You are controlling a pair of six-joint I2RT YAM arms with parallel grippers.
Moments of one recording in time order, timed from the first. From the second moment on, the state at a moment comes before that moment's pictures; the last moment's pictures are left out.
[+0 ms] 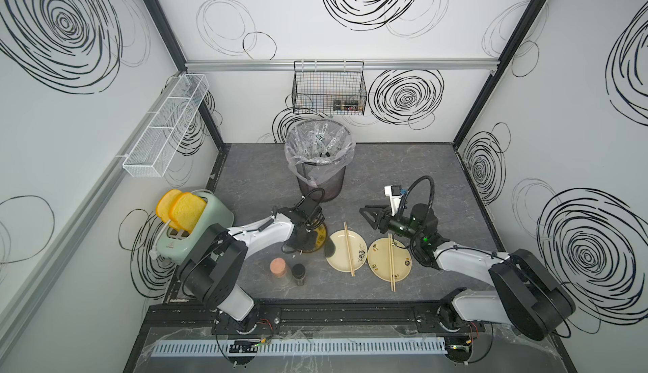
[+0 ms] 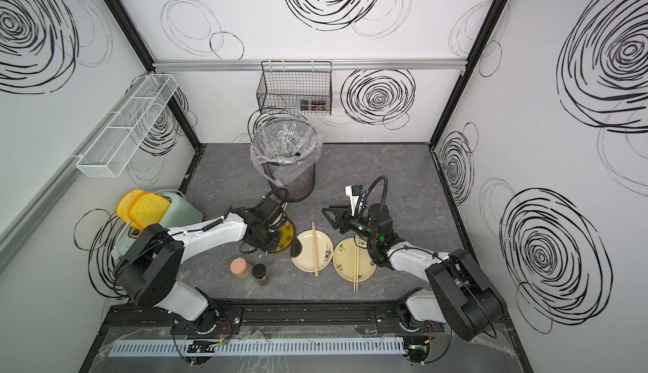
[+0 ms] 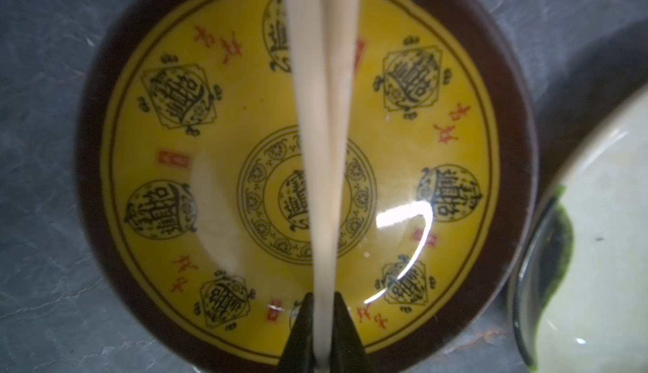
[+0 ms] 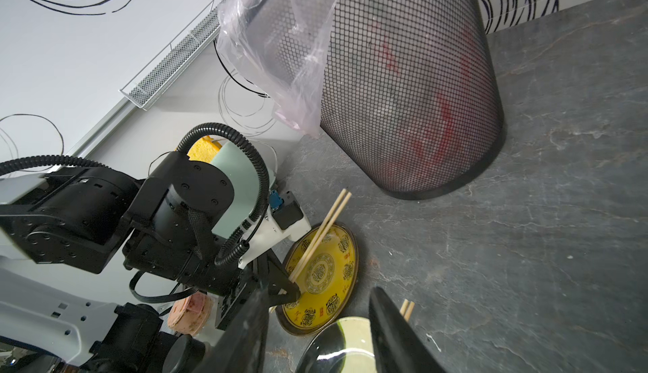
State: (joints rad) left arm -0.58 1.57 0.85 -0.66 -0.02 -0.34; right arm 0.51 1.31 0.37 0.82 -0.51 0.63
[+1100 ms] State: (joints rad) left arm -0.58 1.61 0.88 -0.64 -0.03 -0.31; right arm 0.51 1.31 0.37 0.82 -0.51 0.63
